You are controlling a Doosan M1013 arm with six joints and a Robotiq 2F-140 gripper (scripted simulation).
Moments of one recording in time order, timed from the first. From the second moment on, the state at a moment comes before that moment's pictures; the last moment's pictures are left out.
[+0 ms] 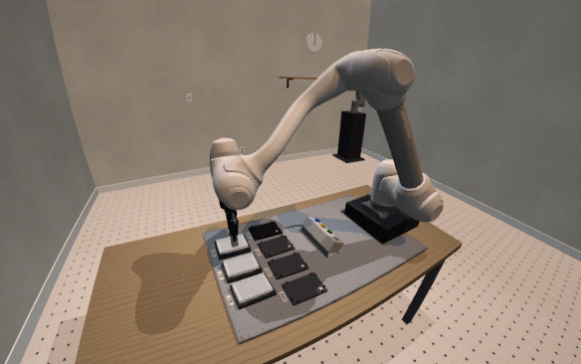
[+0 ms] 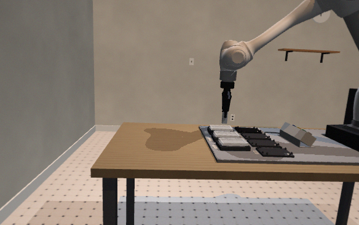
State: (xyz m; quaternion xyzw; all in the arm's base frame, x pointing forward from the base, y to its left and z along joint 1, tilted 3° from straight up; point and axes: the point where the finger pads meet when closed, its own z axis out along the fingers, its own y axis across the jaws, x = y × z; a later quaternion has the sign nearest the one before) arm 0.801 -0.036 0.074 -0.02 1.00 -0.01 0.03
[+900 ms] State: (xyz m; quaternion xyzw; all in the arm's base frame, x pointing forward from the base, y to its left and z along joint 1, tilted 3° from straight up) arm 0.801 -0.033 0.074 -0.04 1.00 -0.02 0.02
